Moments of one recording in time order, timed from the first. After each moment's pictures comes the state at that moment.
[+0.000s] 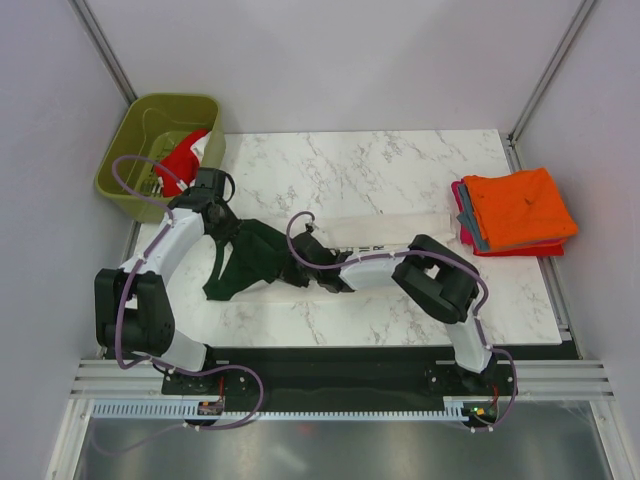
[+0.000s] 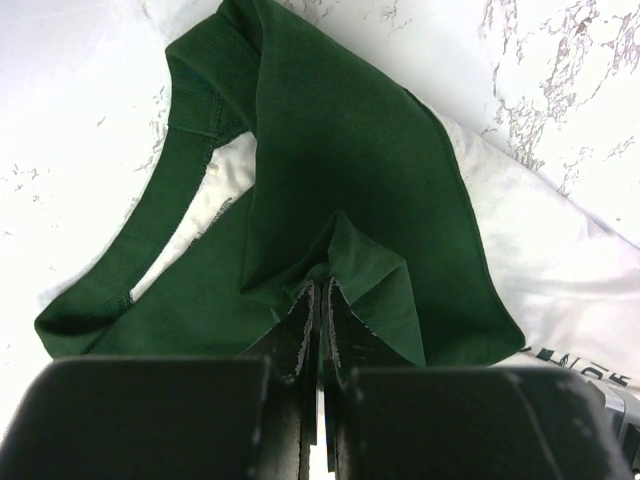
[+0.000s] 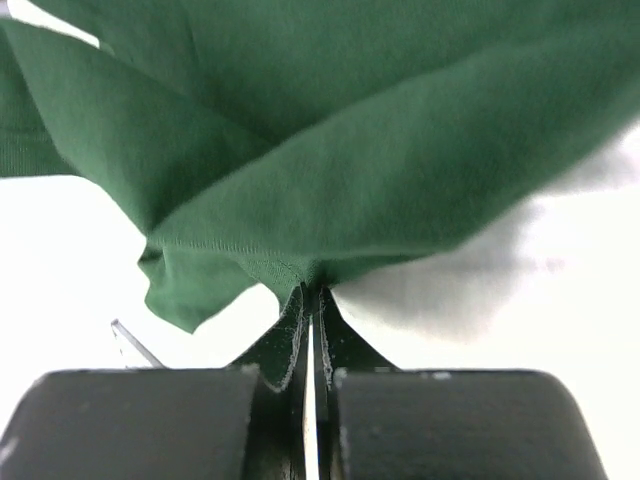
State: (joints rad) left arm -0.12 1.50 1.11 -0.65 -0.13 -0.72; right arm 0.99 2.07 1.19 0.19 0.07 1.26
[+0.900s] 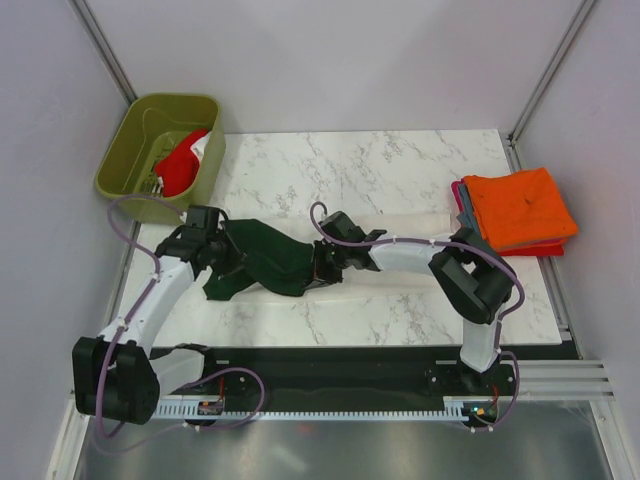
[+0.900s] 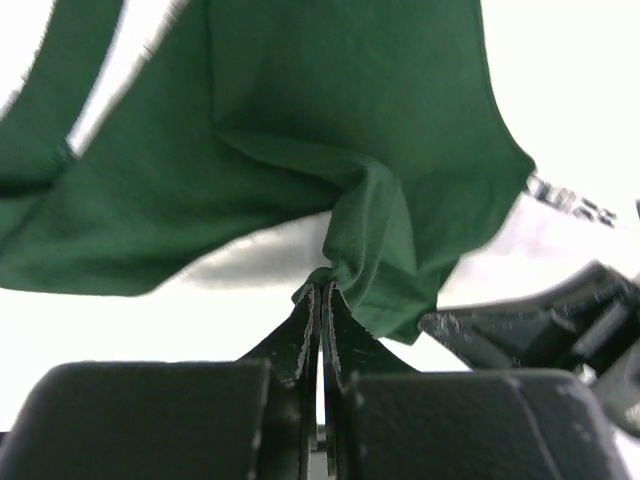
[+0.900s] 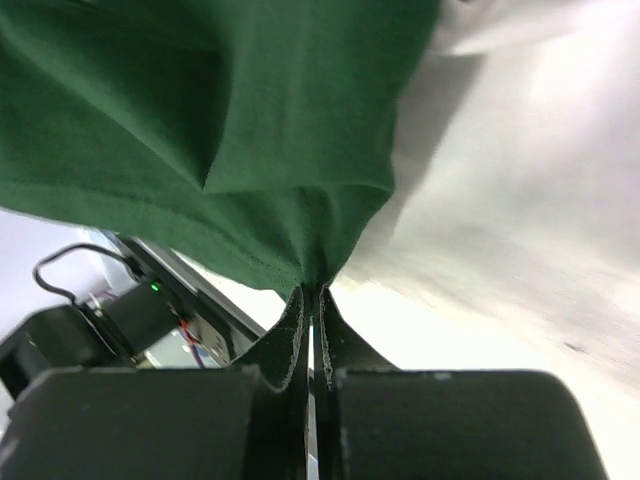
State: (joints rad) left arm -0.16 1.16 0.82 -0.66 0.06 -0.73; right arm 0.81 1.89 1.12 -0.12 -0.39 0.96
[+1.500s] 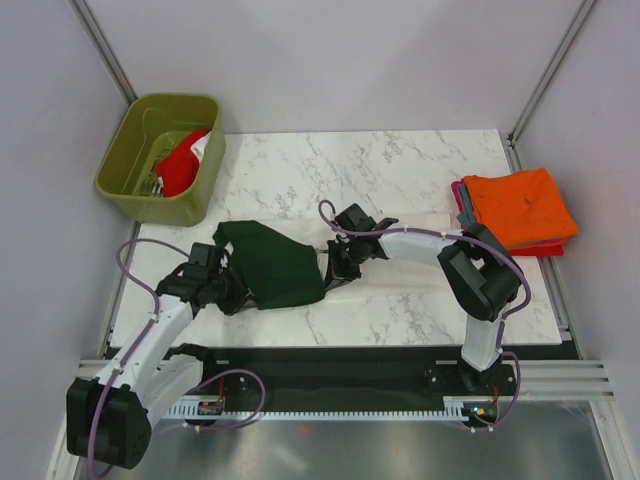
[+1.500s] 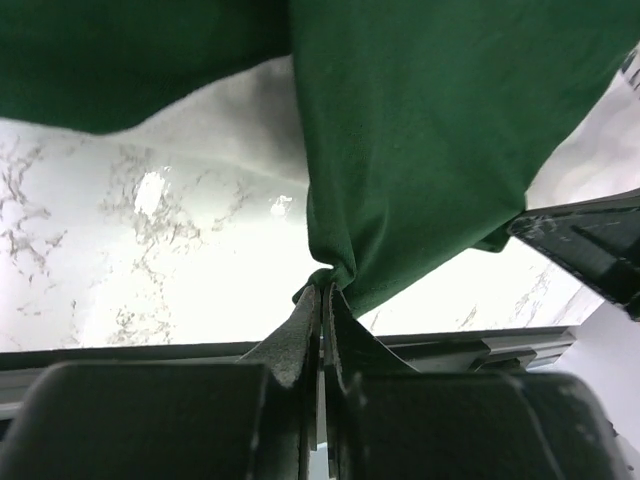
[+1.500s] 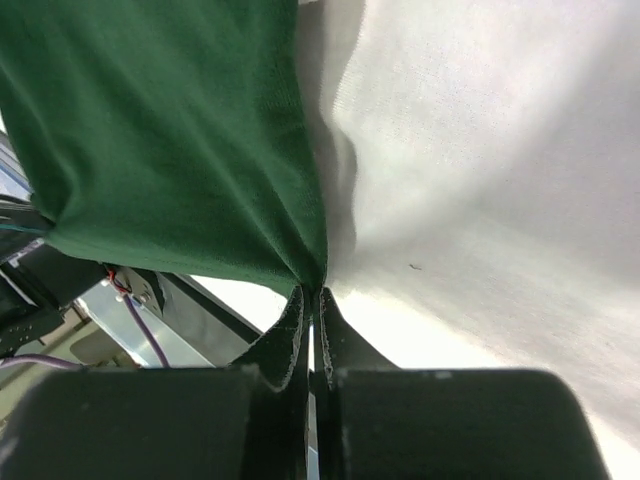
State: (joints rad) left arm -0.20 0.91 0.54 -0.71 0.24 -0.87; right arm 0.71 1.87 1.14 -0.37 -0.47 0.71
